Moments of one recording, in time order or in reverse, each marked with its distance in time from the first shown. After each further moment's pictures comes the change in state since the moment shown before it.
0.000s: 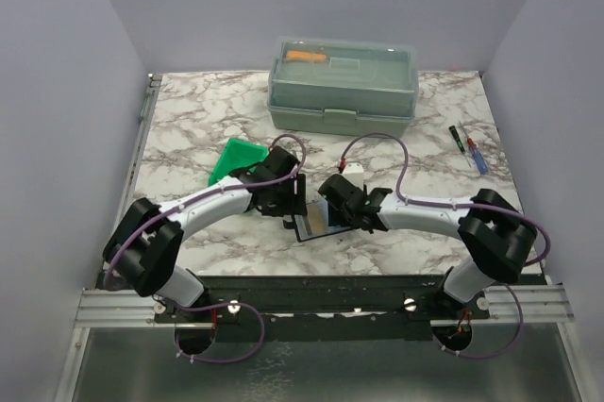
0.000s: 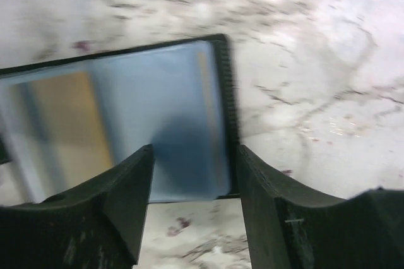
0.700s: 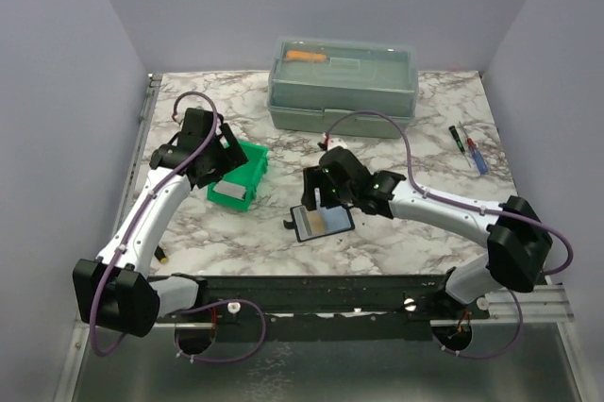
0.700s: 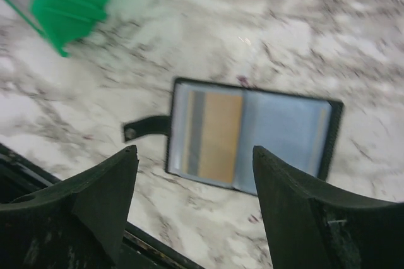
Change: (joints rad) left arm 0.436 -0.312 0.201 -0.306 -0.108 -0.014; right arm -0.023 -0.089 0.131 -0.034 -0.206 -0.129
